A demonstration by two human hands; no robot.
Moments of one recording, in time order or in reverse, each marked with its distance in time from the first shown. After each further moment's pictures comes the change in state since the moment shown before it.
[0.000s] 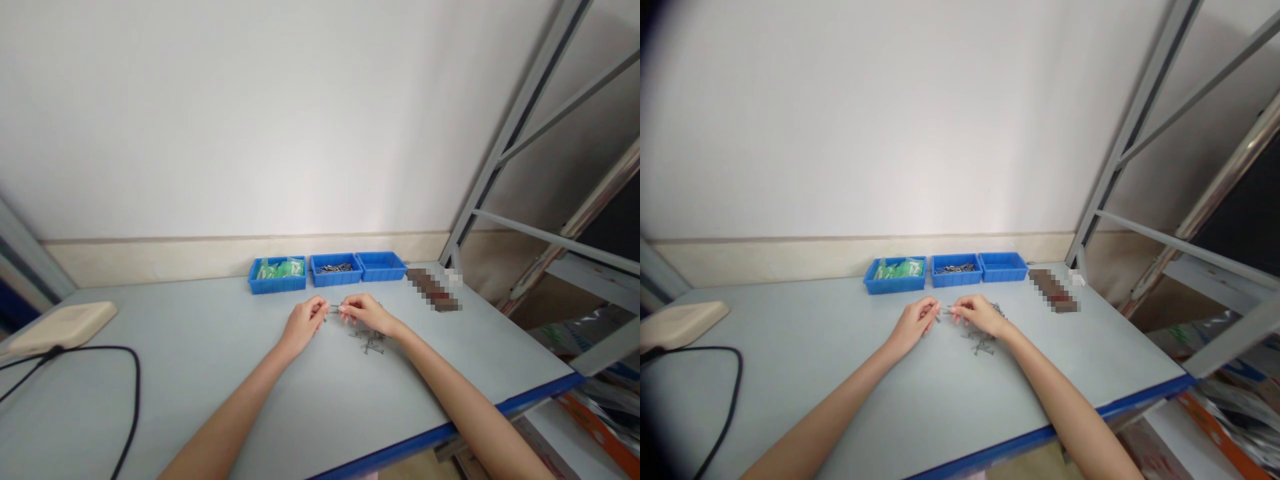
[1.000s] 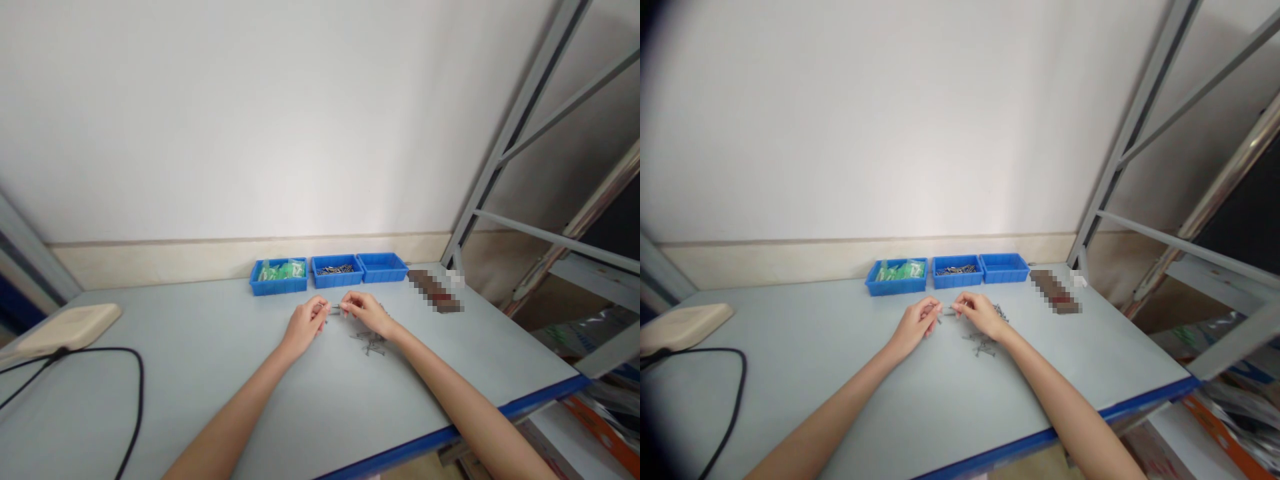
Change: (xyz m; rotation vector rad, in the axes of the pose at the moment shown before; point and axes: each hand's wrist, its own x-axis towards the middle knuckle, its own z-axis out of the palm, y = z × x) left_hand 0.000 -0.002 0.001 -0.043 -0.022 -0.011; right_hand 0.003 0.005 0.002 -0.054 0.148 -0.043
